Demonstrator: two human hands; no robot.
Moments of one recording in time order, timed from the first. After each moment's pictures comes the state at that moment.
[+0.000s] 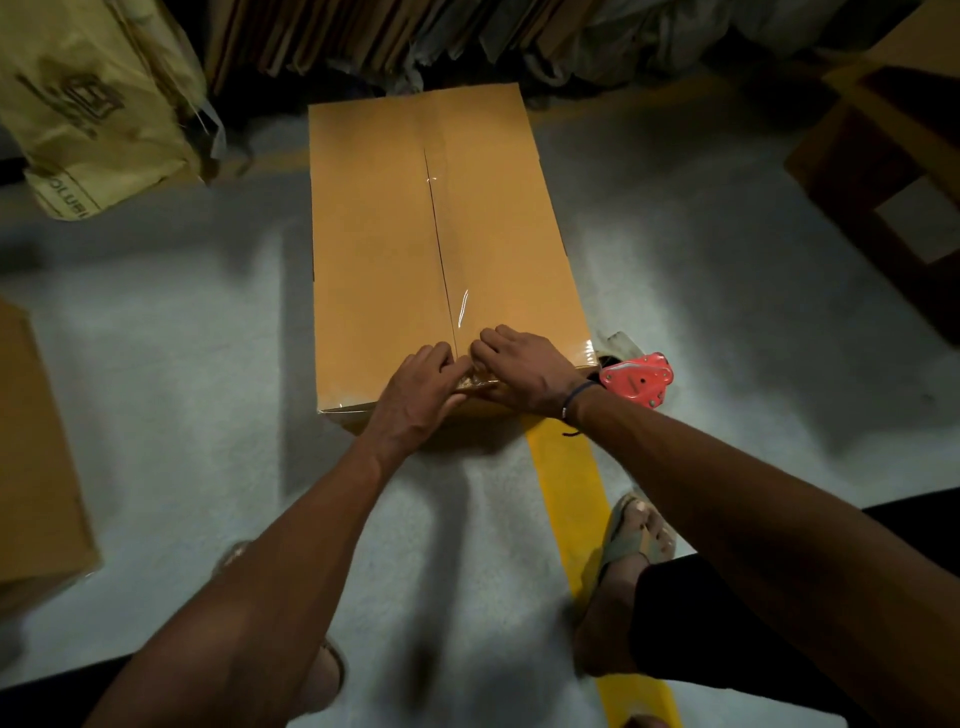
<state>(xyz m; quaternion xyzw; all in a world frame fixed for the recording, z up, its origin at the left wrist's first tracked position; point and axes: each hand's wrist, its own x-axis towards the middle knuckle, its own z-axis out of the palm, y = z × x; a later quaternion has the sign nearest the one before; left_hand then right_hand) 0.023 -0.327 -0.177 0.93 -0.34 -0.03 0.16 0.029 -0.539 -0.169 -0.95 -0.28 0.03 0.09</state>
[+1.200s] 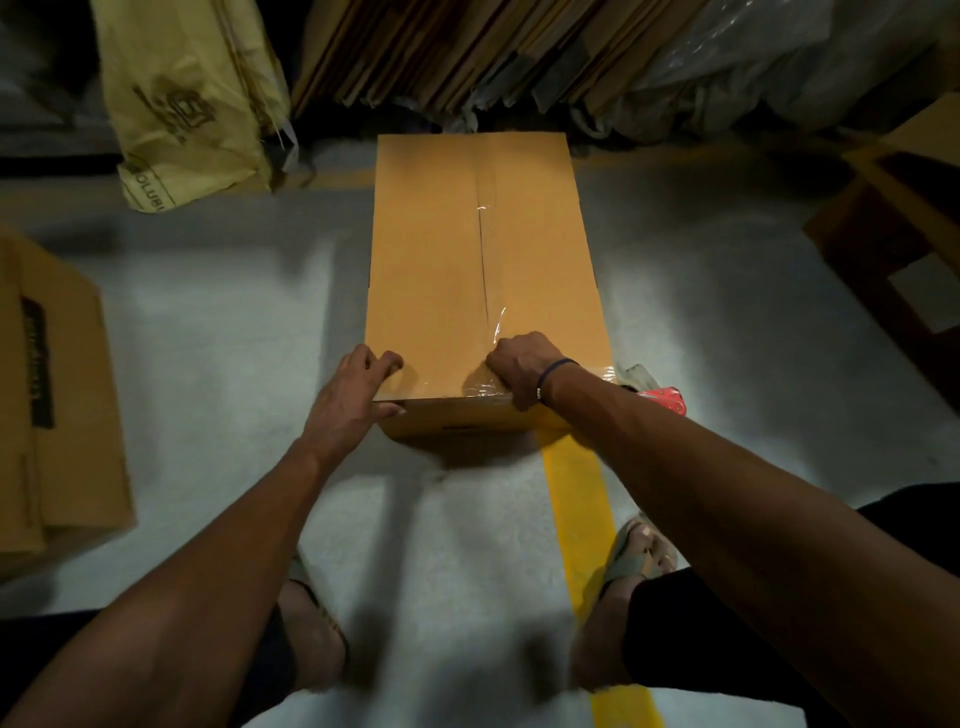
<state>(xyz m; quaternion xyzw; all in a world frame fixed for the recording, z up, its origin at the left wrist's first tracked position) 0.015 -0.206 -0.147 0.97 -0.16 -0.06 0.20 0.055 -0.483 -0.107 -0.93 -0.25 0.23 -0.13</state>
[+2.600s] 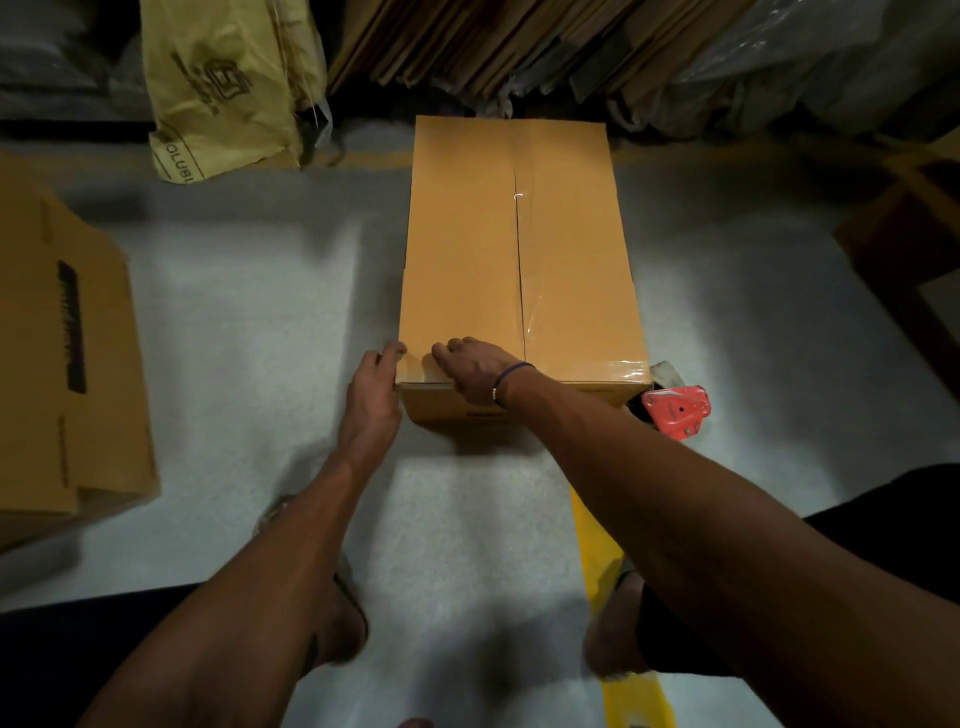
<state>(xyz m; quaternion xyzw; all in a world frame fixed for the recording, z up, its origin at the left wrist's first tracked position) -0.016 -0.206 -0.165 0.96 0.01 0.00 0.29 0.048 -0.382 -0.138 -0.94 -0.27 0.22 0.03</state>
